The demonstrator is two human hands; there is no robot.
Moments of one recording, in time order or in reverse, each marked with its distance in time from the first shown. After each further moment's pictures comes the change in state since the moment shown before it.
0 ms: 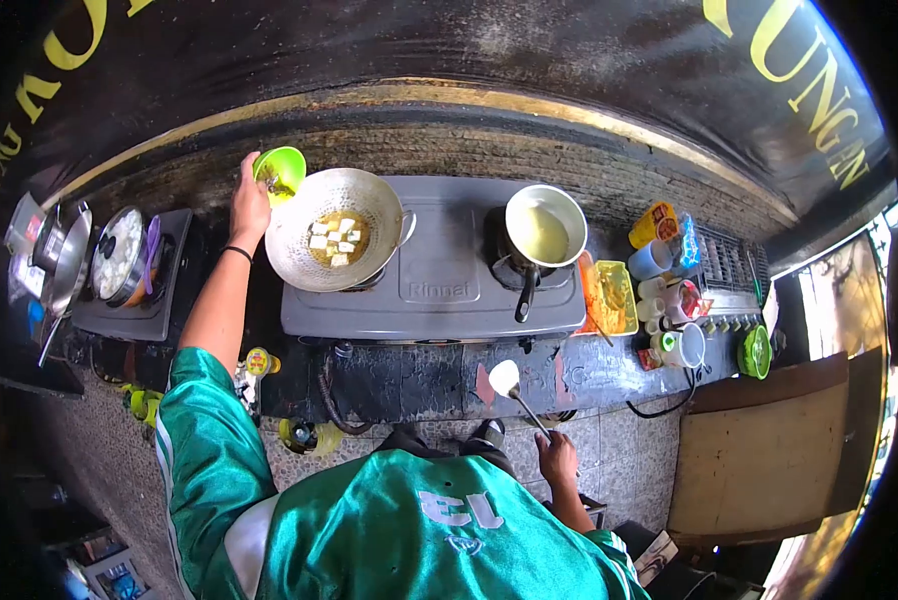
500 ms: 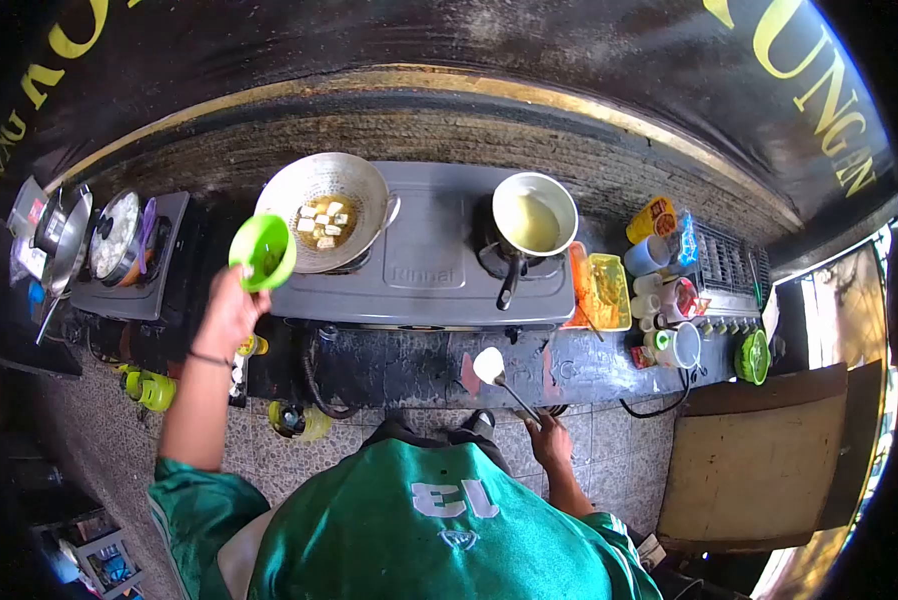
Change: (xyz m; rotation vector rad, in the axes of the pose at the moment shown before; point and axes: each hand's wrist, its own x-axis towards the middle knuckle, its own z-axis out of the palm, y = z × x) left_hand -0.184 0.024 -0.067 -1.129 -0.245 -0.874; right_hand 0.033 0.011 -0.023 -0.006 -0.064 -0.120
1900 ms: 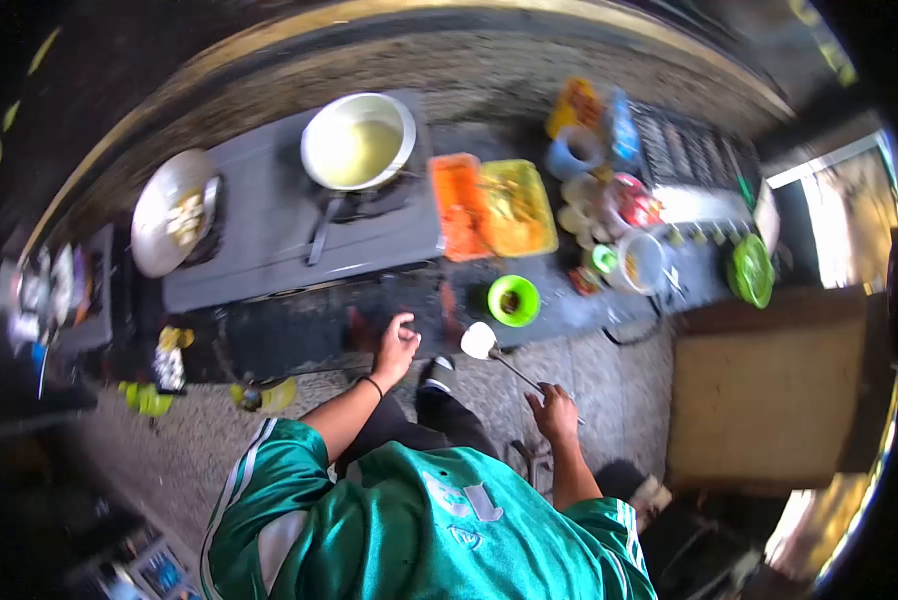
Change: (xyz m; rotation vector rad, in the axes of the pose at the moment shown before) left_hand -0.098 -0.538 0.264 0.770 -0.393 0.048; right_hand 0.029 0.271 -0.060 0.043 0.005 -0.010
